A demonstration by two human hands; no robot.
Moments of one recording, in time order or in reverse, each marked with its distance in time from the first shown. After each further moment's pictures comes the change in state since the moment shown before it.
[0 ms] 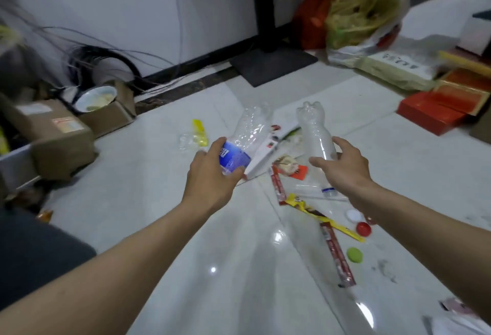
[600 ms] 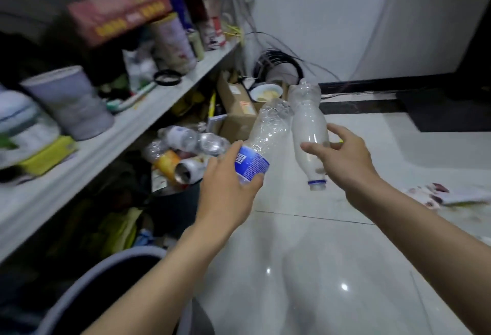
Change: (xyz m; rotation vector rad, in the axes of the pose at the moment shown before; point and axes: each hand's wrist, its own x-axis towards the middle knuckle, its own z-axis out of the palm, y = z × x) left_hand -0.138 -0.090 -0.244 0.038 0.498 -0.383; right_hand -0.167 -0.230 0.197 0.178 -0.587 -0.312
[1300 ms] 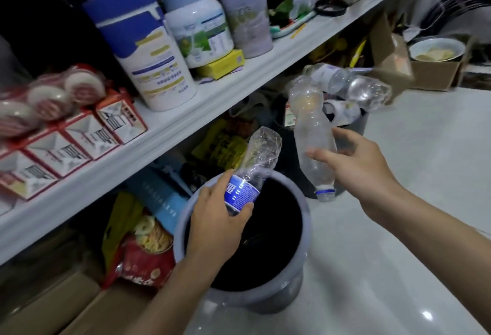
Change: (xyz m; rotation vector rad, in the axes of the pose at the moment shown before) left_hand -0.167 -0.160 -0.103 0.214 0.201 -0.533; right_hand -0.098 0.037 0.186 -0.011 -0.649 -0.025
